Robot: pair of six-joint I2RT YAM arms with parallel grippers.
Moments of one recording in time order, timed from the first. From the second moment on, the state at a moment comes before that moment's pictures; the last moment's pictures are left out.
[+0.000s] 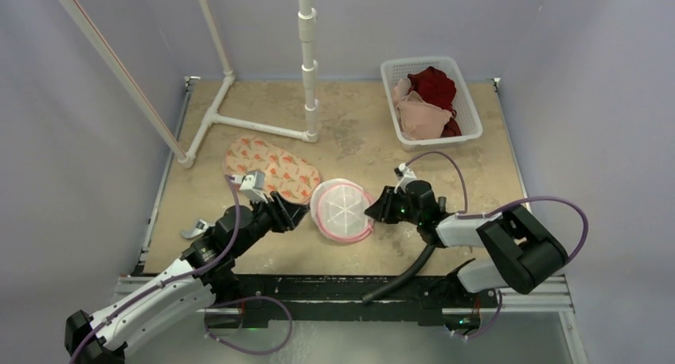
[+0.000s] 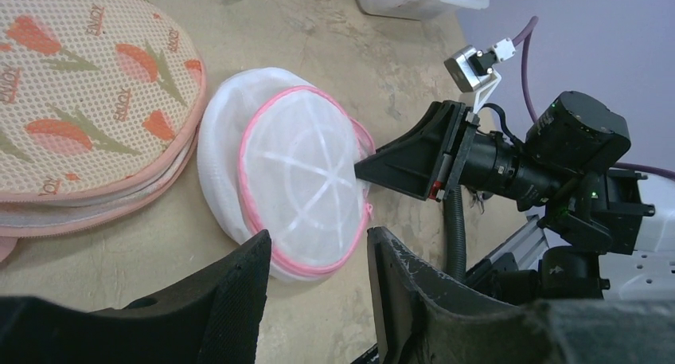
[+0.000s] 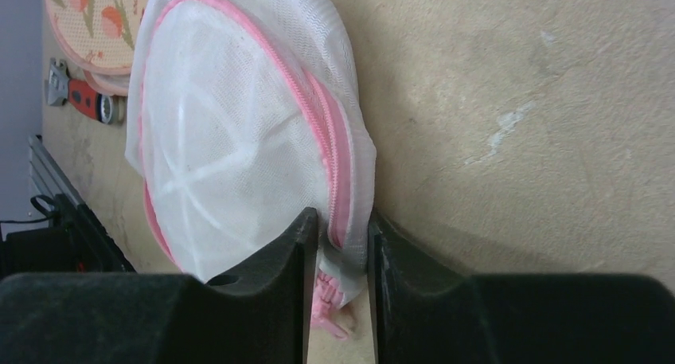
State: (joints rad) left arm -0.80 0.48 0.30 -0.08 -0.15 -0.80; right arm 0.55 1.41 0.29 0.55 -0.29 0.68
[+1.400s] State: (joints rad) left arm -0.80 0.52 0.33 -0.15 -0.23 -0.75; right arm 0.39 1.12 0.43 0.27 -0.10 0.63
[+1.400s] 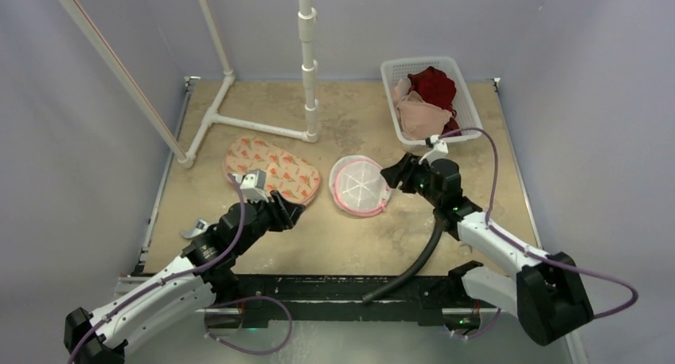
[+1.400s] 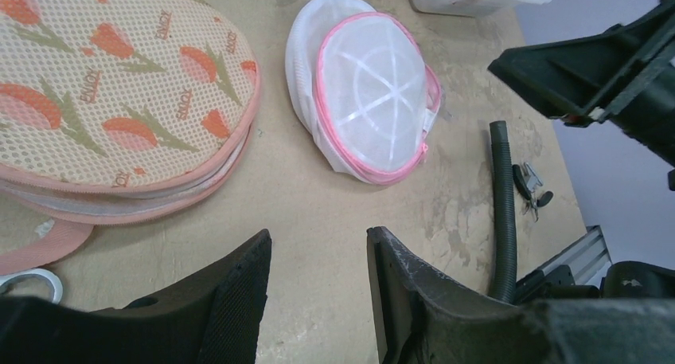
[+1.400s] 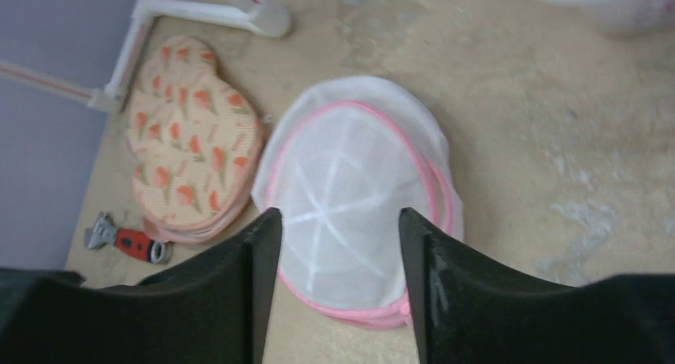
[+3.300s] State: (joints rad) left arm -0.80 0.45 0.48 -0.37 -0.40 -0.71; right arm 0.57 1.12 0.83 0.21 -0.28 0.46
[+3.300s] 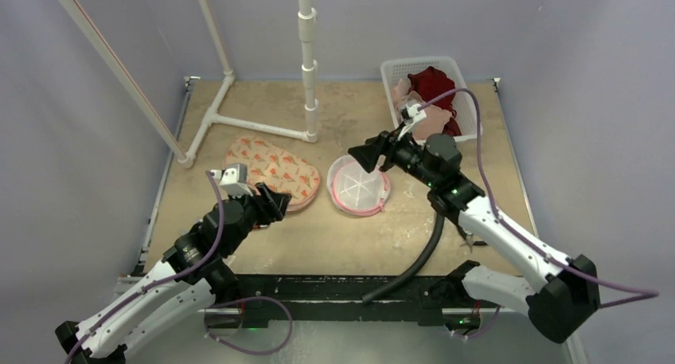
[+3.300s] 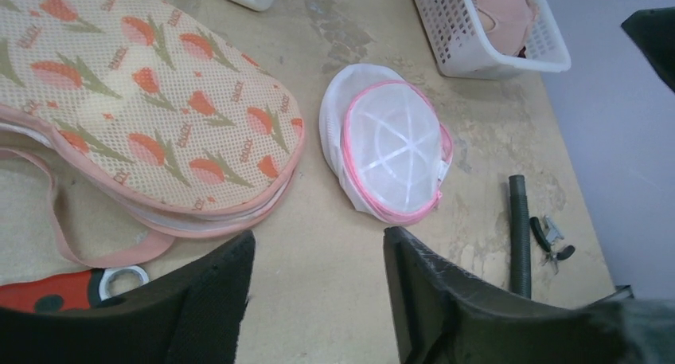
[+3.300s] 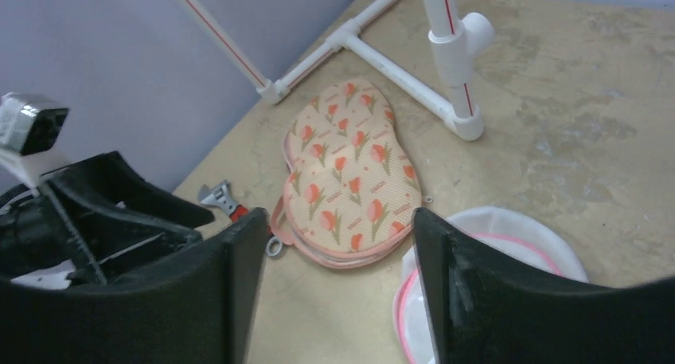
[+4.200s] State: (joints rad) left arm -0.80 0.92 0.84 -0.52 -0.80 -0.65; right arm 0.73 0.63 0.59 0.06 -0.03 0.57
